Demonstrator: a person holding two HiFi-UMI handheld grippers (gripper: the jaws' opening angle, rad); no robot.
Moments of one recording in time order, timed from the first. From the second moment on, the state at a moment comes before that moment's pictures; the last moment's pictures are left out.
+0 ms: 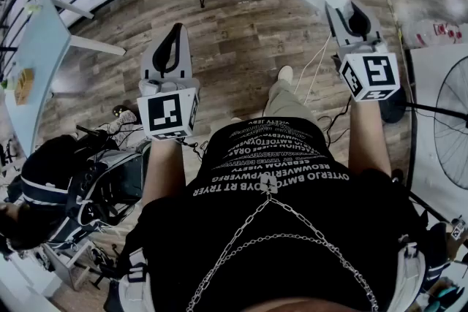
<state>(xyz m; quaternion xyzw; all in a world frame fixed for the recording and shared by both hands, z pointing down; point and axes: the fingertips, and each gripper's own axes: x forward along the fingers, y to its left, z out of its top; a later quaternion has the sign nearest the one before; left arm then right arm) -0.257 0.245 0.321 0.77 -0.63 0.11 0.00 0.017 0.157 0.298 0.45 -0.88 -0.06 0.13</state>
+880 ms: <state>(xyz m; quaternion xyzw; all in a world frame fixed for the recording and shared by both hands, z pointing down) -0.169 0.318 0.329 0.76 -0.65 0.11 -0.02 0.124 0.235 0.329 0.46 -0.88 -0.02 0.11</state>
